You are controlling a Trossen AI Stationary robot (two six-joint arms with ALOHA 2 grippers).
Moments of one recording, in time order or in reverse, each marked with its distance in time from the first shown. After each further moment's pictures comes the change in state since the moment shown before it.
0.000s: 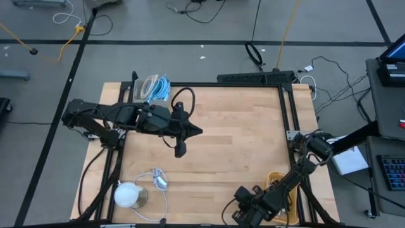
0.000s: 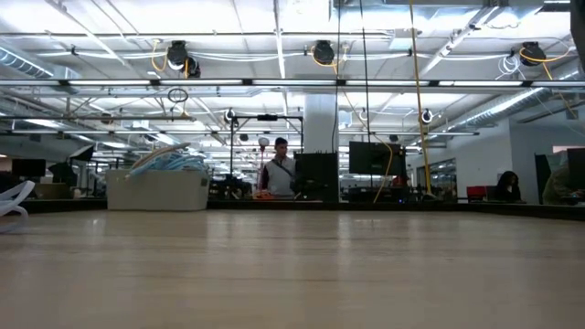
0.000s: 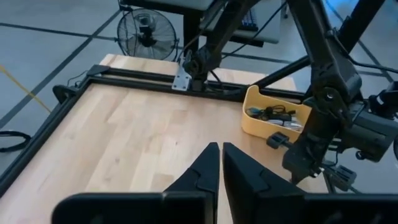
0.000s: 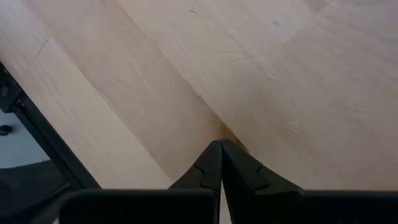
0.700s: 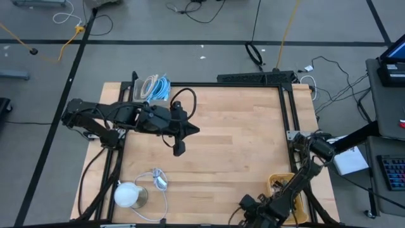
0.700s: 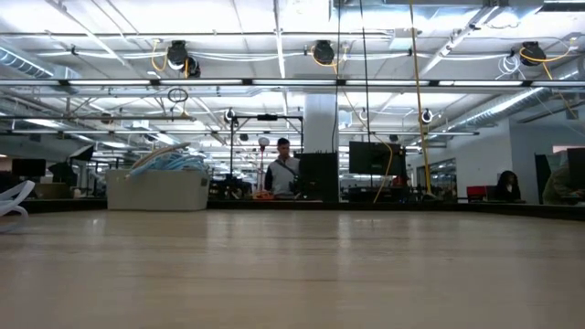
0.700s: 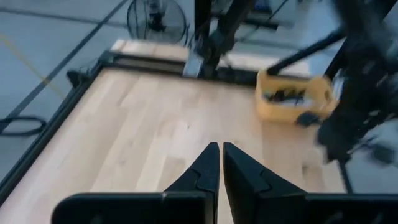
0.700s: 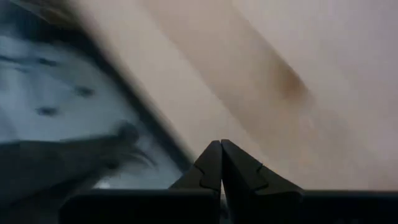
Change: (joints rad) left arm 0.002 -0.007 0.000 -0.071 -0.025 -0.009; right arm 0.056 -0.015 0.064 -0.022 0.031 0.055
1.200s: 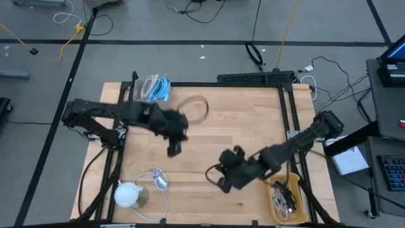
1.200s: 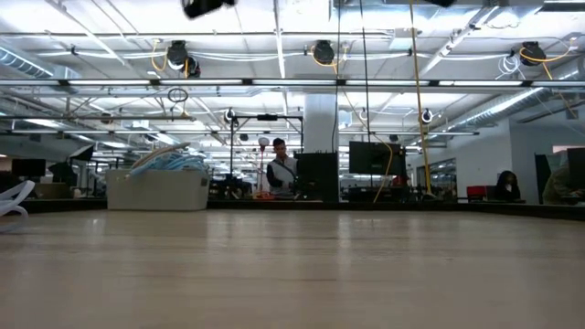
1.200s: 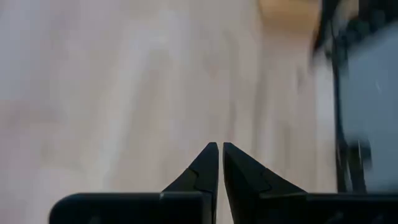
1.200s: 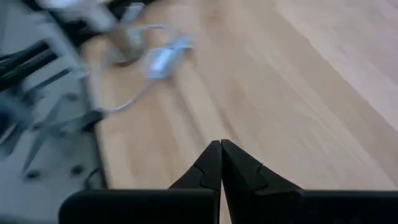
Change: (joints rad) left arm 0.079 0.000 -0.109 -0.253 0.258 -0.118; right arm -0.382 -0.322 0.106 -0.044 0.231 -0.715
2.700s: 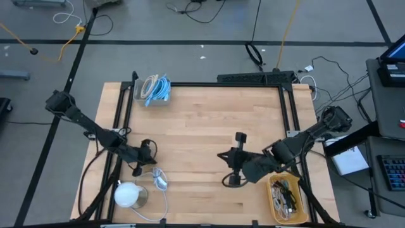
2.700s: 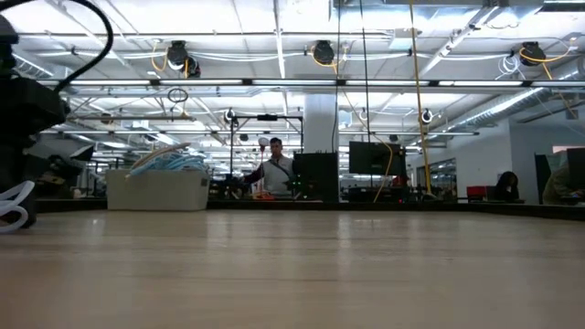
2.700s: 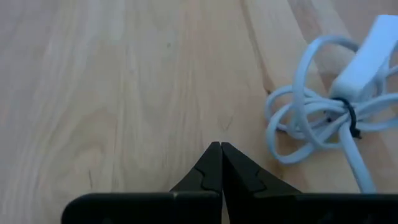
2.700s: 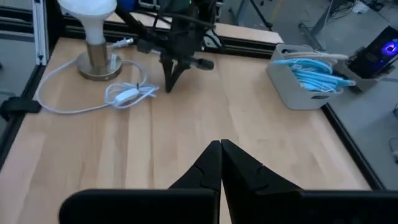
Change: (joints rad) left arm -0.464 -0.607 -1.508 0.959 -0.192 -0.117; right arm 0.003 -0.135 -0.035 0.089 0.244 -0.703
